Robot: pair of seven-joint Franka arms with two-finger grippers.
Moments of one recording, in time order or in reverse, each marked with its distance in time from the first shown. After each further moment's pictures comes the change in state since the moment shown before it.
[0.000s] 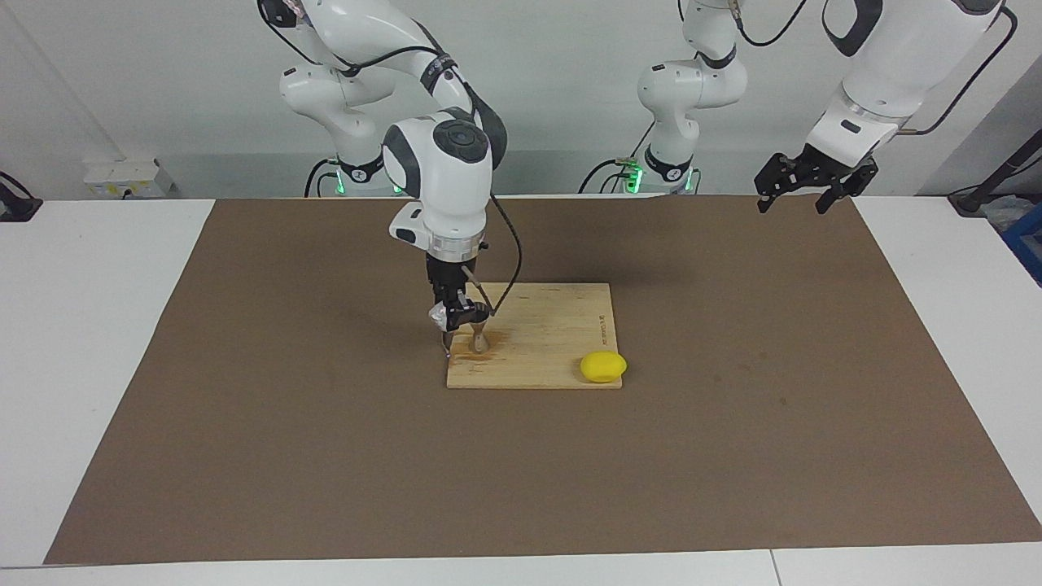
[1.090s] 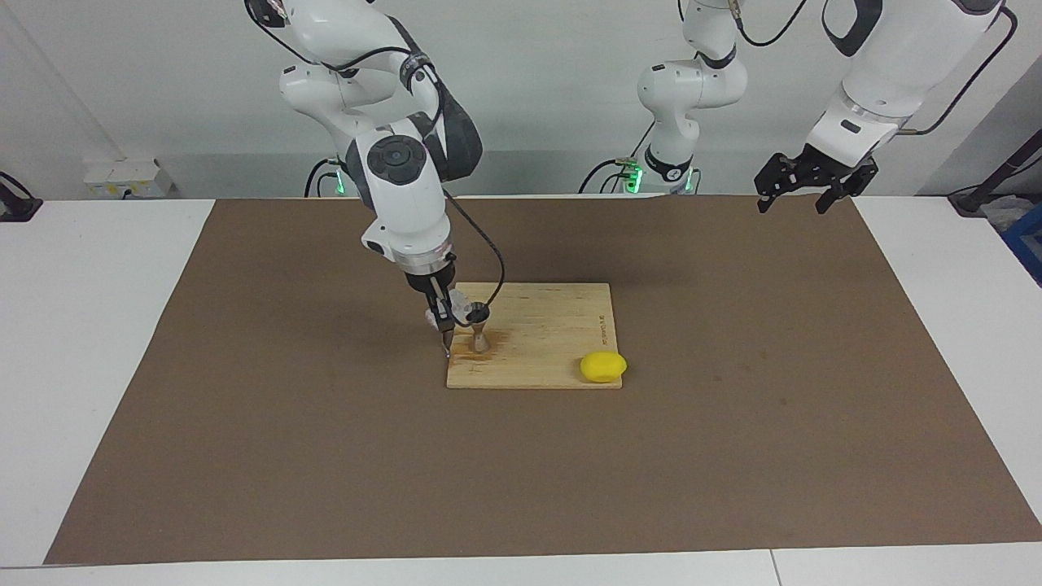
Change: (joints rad) left arm 0.000 0.000 0.000 0.000 0.000 0.000 0.000; right arm -0.082 -0.001 0.000 0.000 0.257 0.000 -0.037
